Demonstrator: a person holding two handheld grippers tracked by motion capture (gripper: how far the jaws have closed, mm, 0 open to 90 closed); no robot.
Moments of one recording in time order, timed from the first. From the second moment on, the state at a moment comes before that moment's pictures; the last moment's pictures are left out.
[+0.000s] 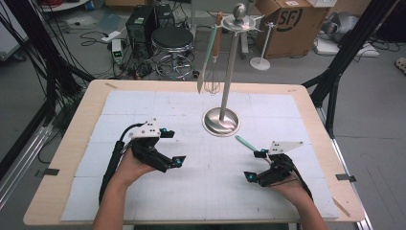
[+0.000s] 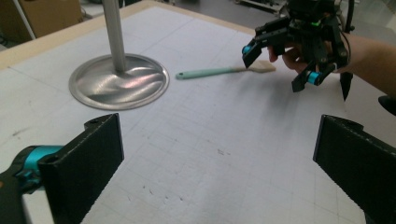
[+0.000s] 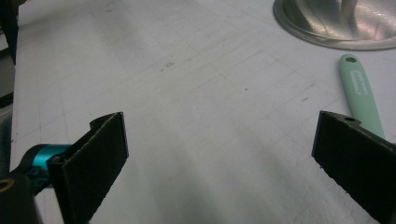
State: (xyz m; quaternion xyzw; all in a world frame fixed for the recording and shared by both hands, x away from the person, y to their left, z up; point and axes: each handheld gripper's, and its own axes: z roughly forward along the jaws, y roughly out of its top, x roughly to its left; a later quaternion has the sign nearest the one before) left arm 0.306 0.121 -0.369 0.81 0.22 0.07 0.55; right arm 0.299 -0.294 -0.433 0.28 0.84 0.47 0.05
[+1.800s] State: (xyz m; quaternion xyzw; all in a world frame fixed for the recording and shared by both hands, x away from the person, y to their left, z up) left arm 0.299 0.124 -0.375 0.80 0.22 0.06 0.55; right arm 0.324 -0.277 -0.336 0.23 0.82 0.52 0.06
